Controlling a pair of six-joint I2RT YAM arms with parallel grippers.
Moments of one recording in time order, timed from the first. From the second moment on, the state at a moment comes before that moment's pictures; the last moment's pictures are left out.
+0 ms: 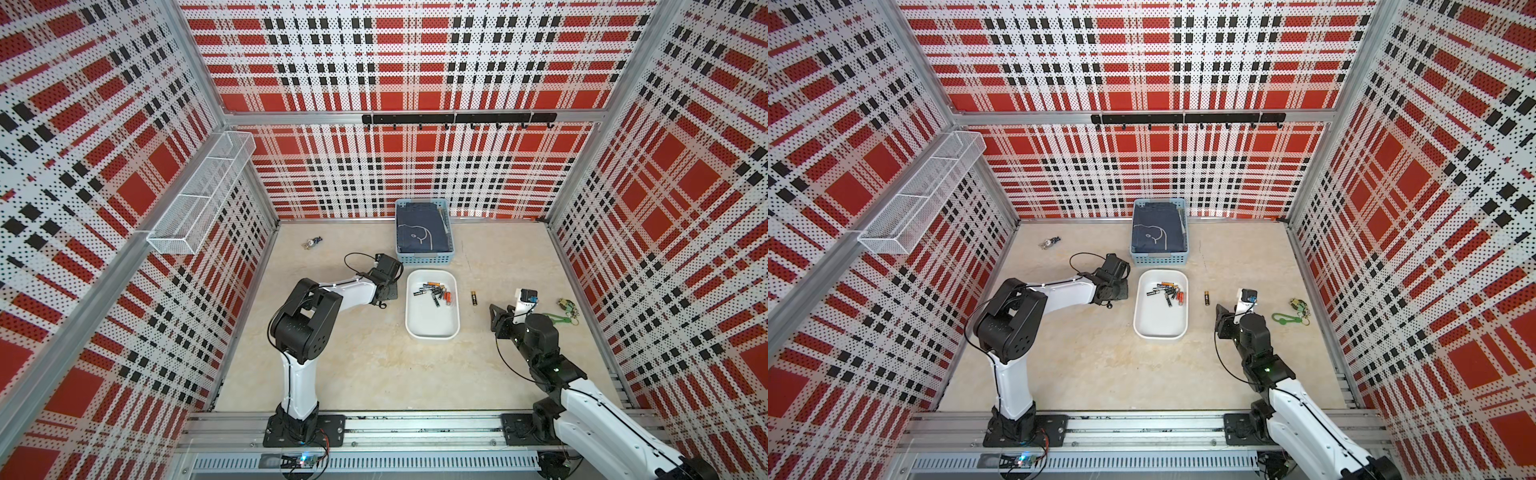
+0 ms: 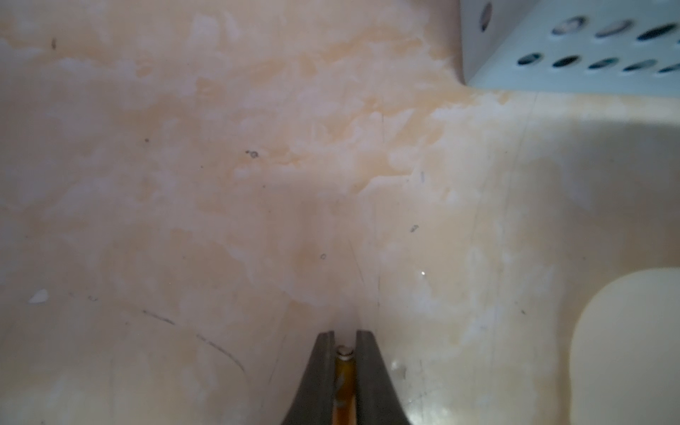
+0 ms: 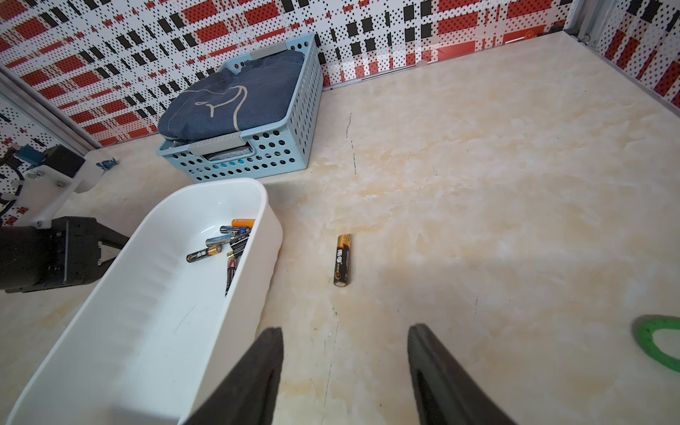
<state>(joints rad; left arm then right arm) -0.52 1.96 1.18 -0.25 -0.25 -0.49 0.35 0.72 0.22 0.13 0.15 0.34</state>
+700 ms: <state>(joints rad) -0.60 1.56 1.06 -0.19 -0.38 -0.52 0.64 1.61 1.24 -0.44 0.06 0.31</state>
